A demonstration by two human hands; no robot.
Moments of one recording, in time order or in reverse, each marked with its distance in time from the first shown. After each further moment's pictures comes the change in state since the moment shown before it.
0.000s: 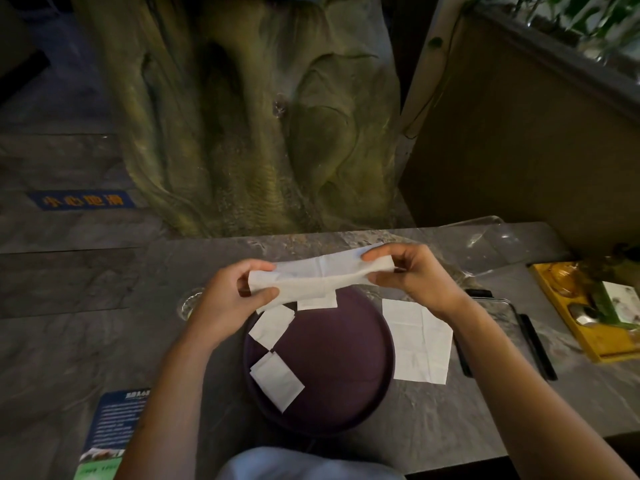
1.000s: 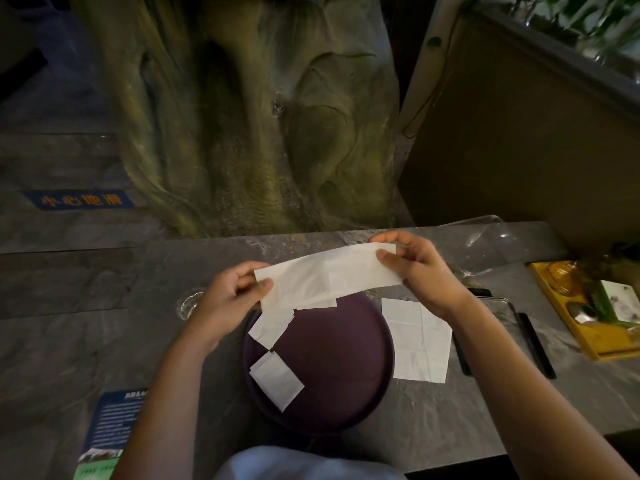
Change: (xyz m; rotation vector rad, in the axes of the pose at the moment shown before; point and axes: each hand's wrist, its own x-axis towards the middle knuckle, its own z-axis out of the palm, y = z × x) left_hand 0.003 -0.007 0.004 -0.267 -0.072 -0.075; right_hand 0.000 -0.005 0.001 0.266 0.060 0.067
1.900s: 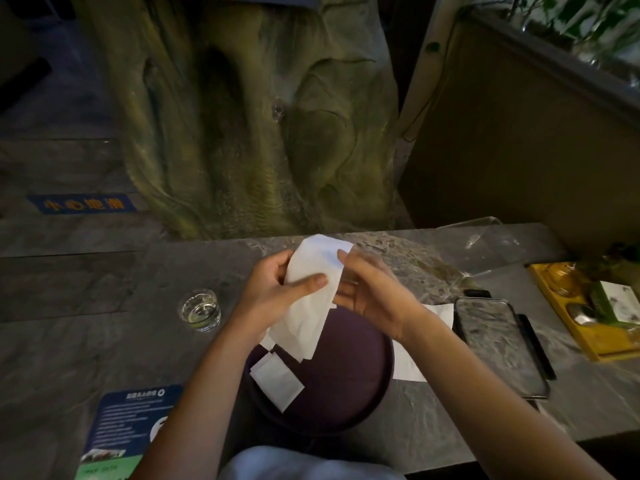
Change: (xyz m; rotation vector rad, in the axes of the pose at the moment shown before) left_hand -0.004 0.032 0.051 -0.104 -0.021 0.052; right_hand -0.011 -0.005 0.062 0.536 -0.143 0.305
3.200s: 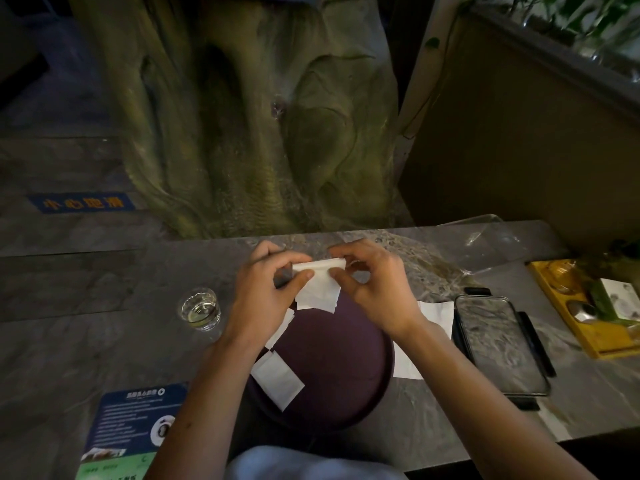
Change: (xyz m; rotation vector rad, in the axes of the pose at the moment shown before) left_hand -0.004 -0.001 -0.004 0.592 0.246 0.431; right_hand -0.001 0.004 -0.004 -1.121 0.270 -0.745
